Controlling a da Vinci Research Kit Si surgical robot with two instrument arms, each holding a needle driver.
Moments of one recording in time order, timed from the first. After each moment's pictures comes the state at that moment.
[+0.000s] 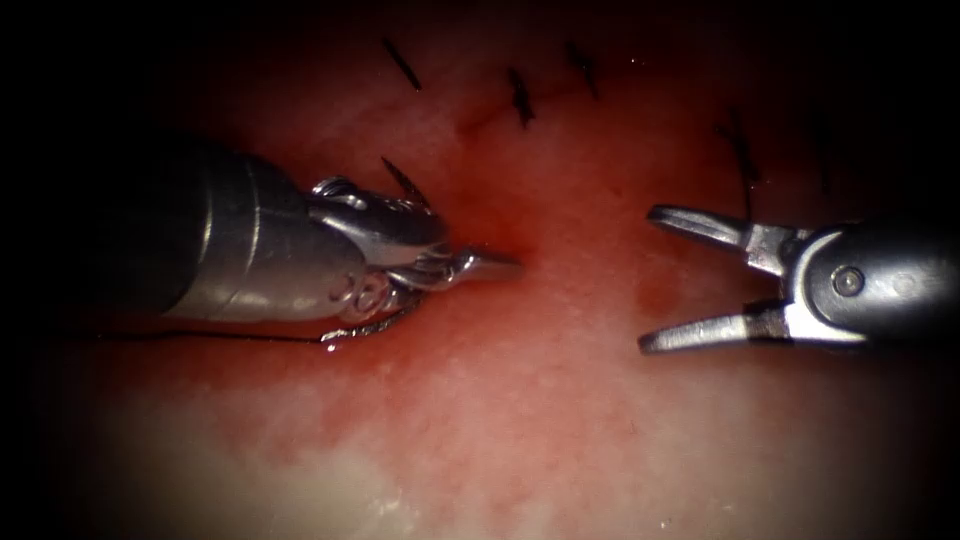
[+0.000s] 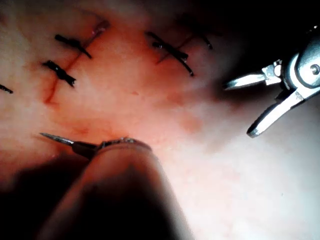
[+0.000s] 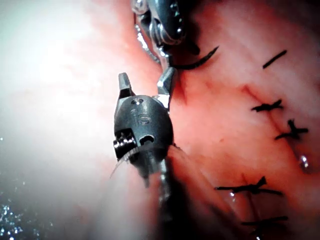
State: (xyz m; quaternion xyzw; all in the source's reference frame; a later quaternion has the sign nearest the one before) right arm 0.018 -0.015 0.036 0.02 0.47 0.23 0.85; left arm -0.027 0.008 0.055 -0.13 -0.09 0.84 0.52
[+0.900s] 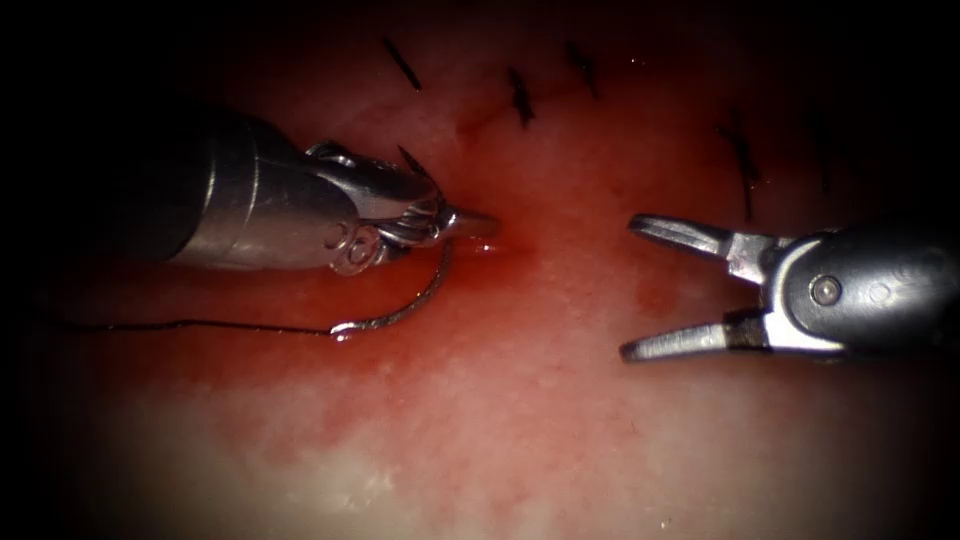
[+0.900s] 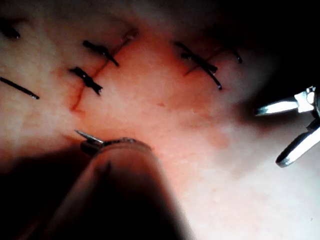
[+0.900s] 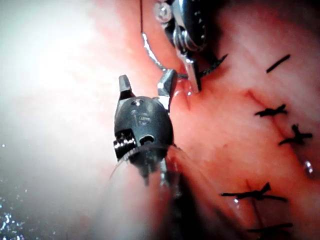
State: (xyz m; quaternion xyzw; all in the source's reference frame) right arm 0.019 -0.015 0.036 0.02 0.46 0.22 0.86; left arm -0.026 0.011 0.058 -0.13 -0.10 0.83 0.54
